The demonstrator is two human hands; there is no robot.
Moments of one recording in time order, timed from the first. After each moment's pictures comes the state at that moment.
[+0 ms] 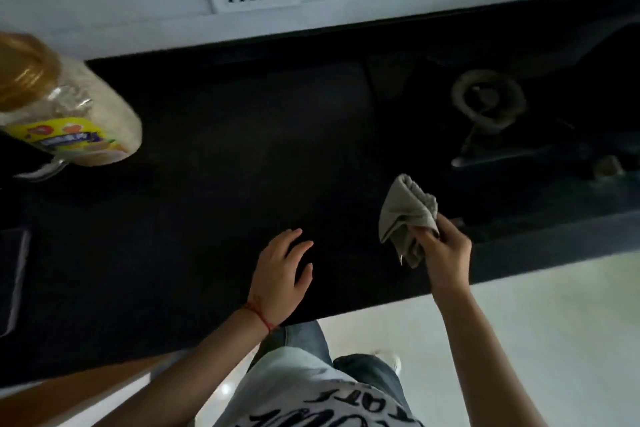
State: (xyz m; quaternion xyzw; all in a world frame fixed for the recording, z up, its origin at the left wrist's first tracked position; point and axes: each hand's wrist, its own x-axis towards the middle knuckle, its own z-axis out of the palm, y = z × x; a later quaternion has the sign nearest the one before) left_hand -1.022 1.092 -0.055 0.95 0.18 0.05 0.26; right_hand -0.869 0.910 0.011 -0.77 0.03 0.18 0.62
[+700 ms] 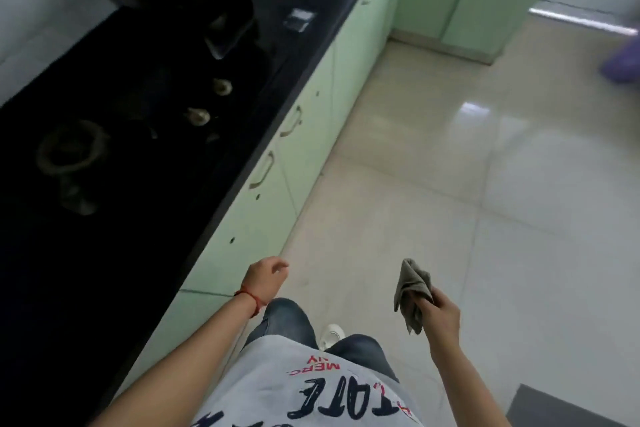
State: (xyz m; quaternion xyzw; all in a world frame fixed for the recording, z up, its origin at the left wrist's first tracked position) left_hand -0.900 0.722 -0.088 0.90 -0.03 -0.31 0.31; right_hand -1.067 0.477 -0.079 -0.60 0.53 -0.02 0.60
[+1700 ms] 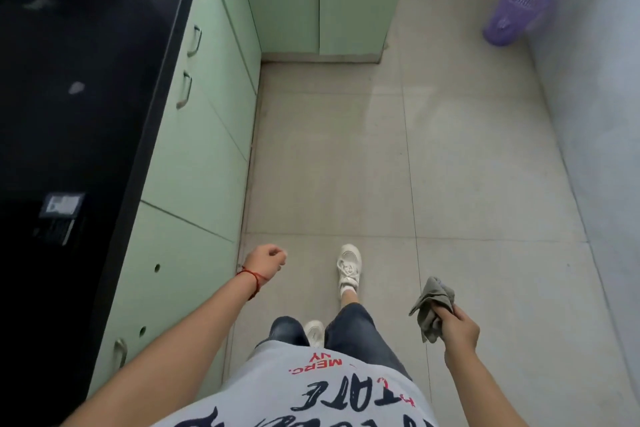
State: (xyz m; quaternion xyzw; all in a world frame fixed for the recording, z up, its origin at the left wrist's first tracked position) left_hand -0.555 0.255 -0.132 0.84 -0.07 -0.46 0.29; right_hand -0.860 0.090 -0.144 -0.37 0.74 -0.14 0.54
